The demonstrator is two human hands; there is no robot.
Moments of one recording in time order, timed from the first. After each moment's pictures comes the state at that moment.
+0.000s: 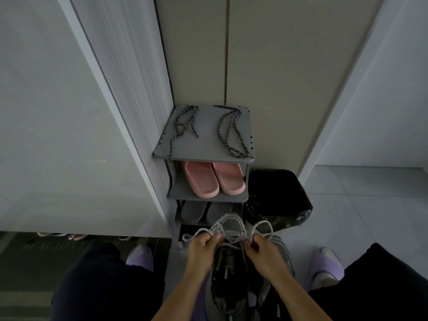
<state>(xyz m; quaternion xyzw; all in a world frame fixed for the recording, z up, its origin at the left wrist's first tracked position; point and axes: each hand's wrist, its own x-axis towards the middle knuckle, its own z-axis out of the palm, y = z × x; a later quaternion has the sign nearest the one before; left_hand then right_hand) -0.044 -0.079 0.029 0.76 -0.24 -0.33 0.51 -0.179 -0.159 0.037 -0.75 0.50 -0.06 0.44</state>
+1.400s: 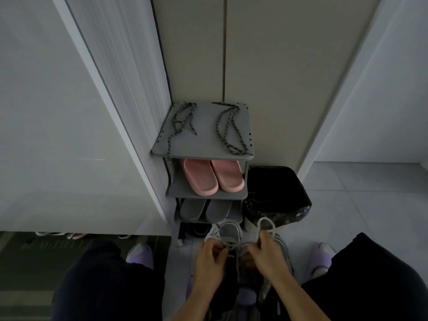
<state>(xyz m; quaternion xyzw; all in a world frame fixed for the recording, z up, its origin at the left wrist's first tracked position) -0.069 -0.066 0.012 0.79 -0.31 -0.29 0.44 -0.177 -0.154 0.038 -0.70 0.54 -0.10 0.47</state>
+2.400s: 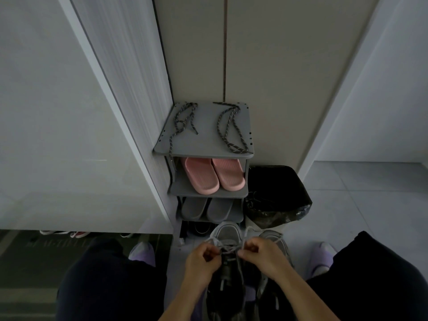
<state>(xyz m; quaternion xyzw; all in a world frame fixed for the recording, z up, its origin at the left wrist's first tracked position) -0.056 -0.047 0.014 0.76 -0.24 -0.38 0.47 -0.188 -0.154 0.043 -0.77 0.45 -0.01 0.46</state>
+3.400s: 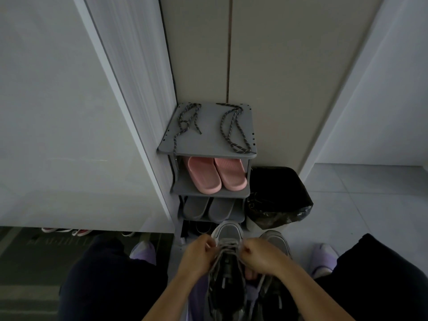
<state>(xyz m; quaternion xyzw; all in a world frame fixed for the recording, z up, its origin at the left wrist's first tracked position) -0.031 -0.054 0.012 0.81 -0.37 -0.31 0.32 -0.173 -0.157 0.050 -0.85 0.36 0.13 0.36</state>
